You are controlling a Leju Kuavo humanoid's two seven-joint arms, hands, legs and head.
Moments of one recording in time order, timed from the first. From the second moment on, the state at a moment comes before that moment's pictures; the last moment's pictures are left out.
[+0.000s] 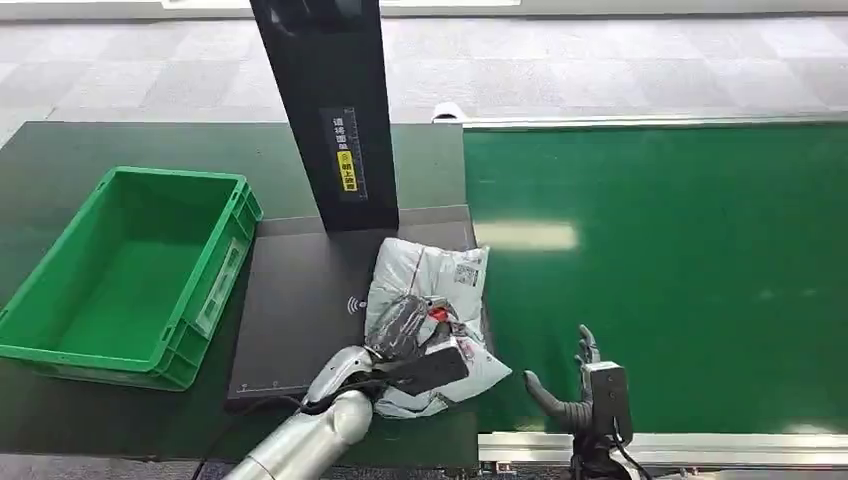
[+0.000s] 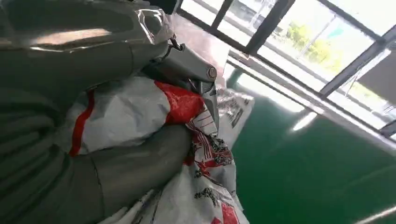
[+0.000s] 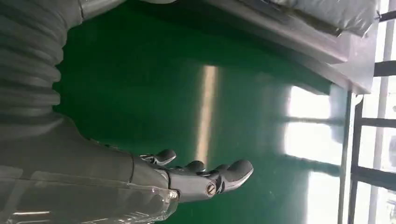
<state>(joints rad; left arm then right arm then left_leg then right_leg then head) -0.43 -0.21 -0.60 -0.81 -0.70 0.25 -0.37 0.05 0.21 -0.11 -1.15 0.21 -0.07 -0.52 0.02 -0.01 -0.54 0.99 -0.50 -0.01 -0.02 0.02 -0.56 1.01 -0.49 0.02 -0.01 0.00</state>
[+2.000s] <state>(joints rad) -0.80 -0.06 0.27 -0.95 -0.56 0.64 -0.55 0.13 0.24 -0.05 -1.19 0.16 -0.16 -0.49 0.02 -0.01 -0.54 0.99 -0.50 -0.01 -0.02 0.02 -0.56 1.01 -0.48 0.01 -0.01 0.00</state>
